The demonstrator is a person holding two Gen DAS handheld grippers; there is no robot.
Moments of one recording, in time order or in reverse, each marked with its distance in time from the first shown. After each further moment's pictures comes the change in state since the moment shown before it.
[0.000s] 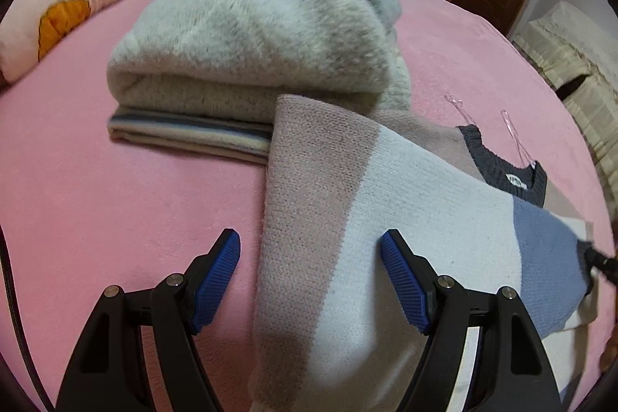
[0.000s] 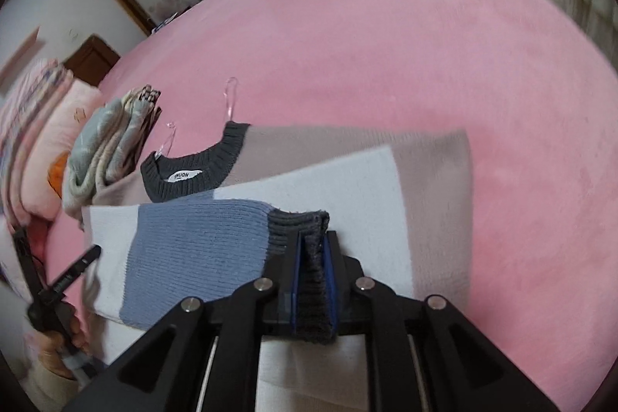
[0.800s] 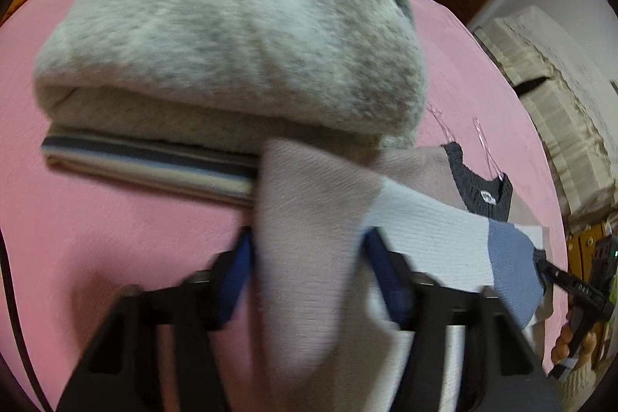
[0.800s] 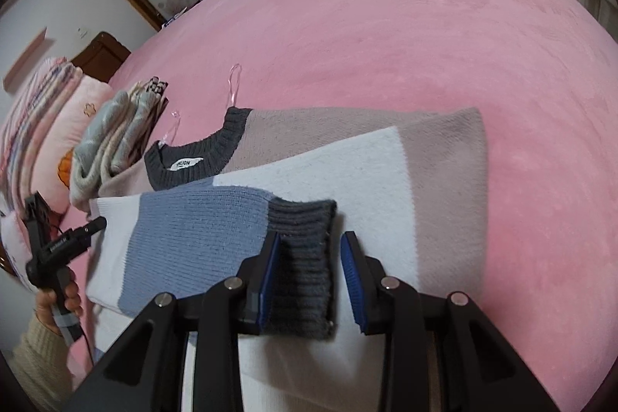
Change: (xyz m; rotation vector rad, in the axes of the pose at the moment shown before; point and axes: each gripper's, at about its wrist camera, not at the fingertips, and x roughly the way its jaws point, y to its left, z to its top) left arm 0.030 0.028 0.044 0.041 0.117 -0.239; right arm 0.013 -0.001 -0.005 -0.045 0.017 0.033
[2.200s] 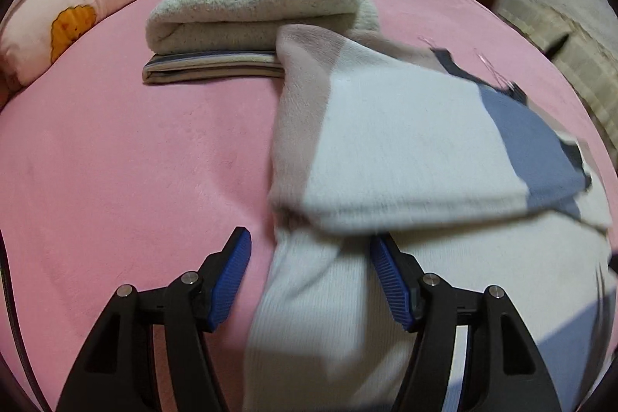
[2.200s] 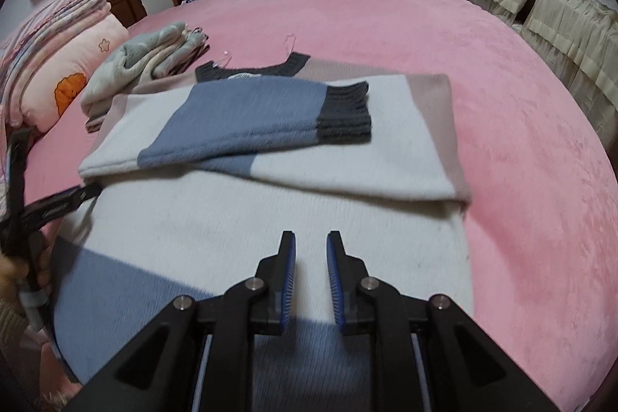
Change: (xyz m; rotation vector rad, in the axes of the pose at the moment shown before) left arm -0.066 -0.018 -0.133 0.058 -0.129 0.296; right arm -0.071 0.066 -0.136 -0.224 -0.104 -0.185
